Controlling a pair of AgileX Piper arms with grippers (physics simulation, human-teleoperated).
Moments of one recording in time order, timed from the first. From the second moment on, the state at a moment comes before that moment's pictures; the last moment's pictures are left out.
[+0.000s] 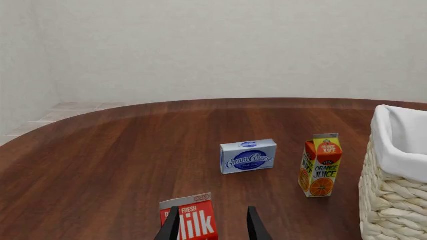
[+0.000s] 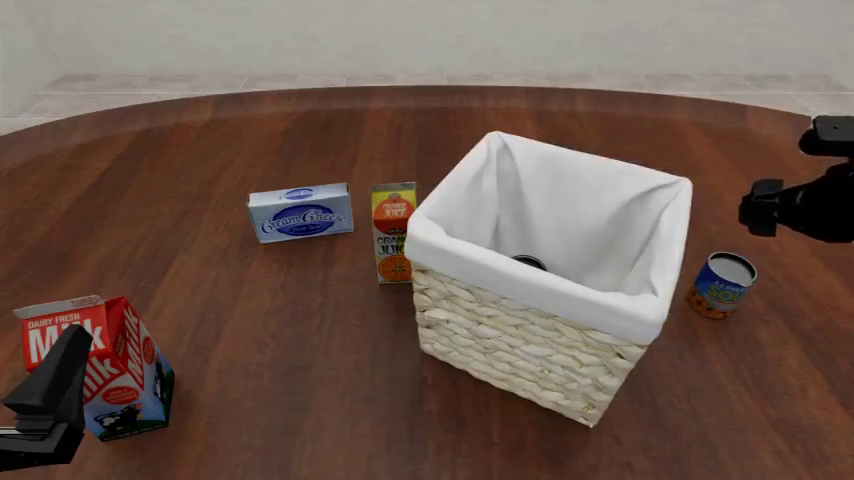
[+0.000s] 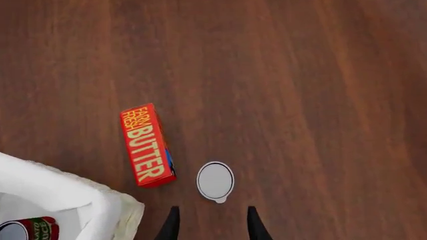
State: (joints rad) left arm 0.00 0.01 0.00 0.00 0.00; right arm -0.24 1.33 -0.91 0.39 -0.07
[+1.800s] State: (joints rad) left arm 0.00 0.01 0.00 0.00 0.00; right arm -0.24 1.55 -0.84 0.18 -0.11
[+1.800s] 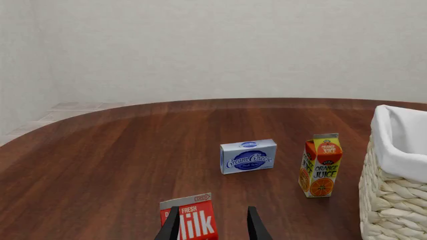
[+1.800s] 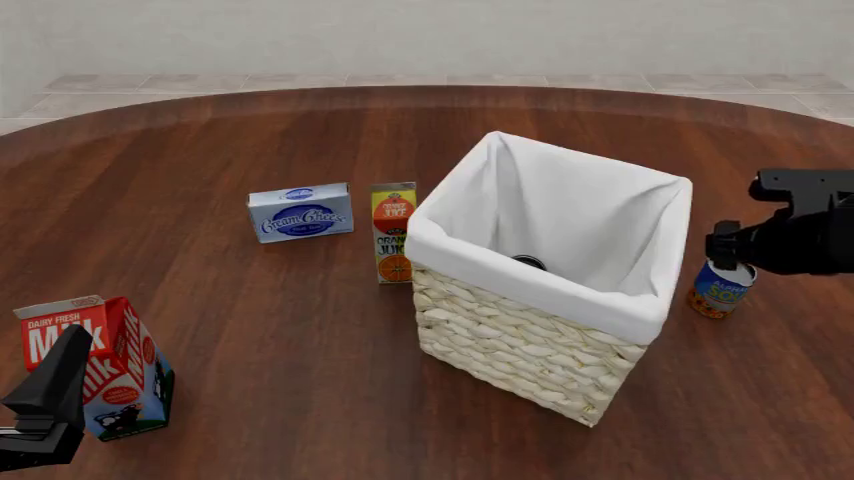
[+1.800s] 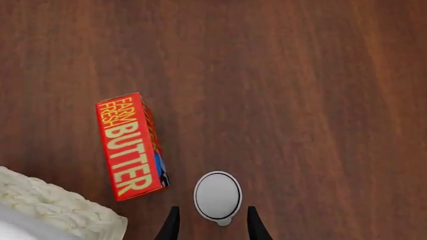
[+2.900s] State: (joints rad) left arm 0.00 0.01 0.00 0.00 0.00; right arm -0.24 1.62 -0.83 0.11 -0.11
